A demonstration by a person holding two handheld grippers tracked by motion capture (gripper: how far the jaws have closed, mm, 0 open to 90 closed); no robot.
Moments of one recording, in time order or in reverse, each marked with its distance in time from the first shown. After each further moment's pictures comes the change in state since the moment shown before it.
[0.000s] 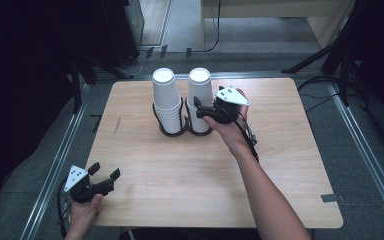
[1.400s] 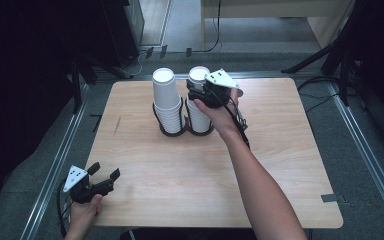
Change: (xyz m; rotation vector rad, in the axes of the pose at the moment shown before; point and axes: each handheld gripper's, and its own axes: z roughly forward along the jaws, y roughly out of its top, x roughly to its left) left arm 0.001 0.000 -0.001 -0.007 -0.009 0.002; right arm 0.010 0.037 0.029 -0.030 -0.020 -0.006
